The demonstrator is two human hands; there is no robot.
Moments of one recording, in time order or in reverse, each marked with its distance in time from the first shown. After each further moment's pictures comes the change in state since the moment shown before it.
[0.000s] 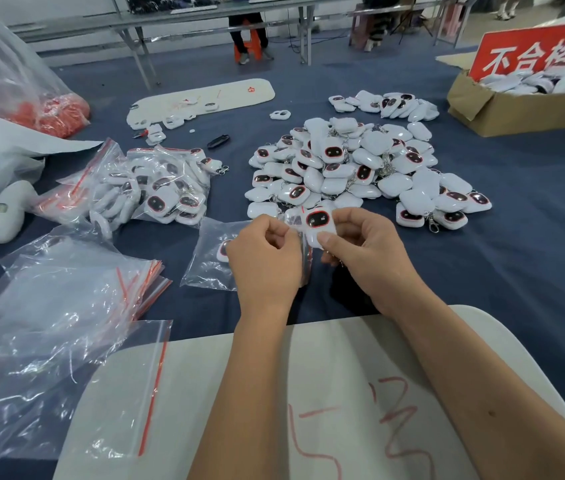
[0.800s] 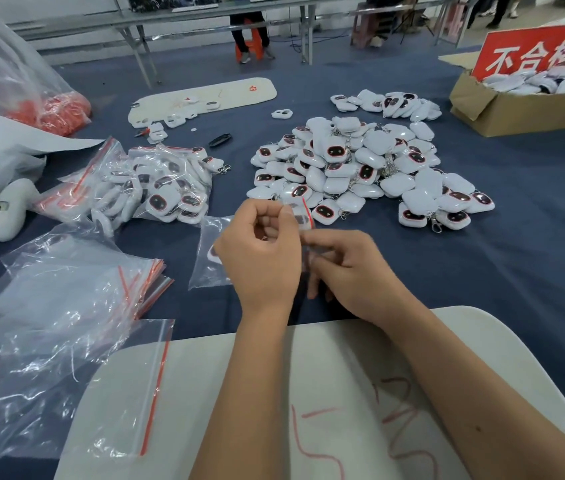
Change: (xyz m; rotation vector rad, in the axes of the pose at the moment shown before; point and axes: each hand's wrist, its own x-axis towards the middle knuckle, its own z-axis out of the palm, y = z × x) left_hand -0.002 0.011 -0.004 -0.290 0.193 0.180; right_hand -0.013 -0.002 0.015 -0.181 -0.231 -0.163
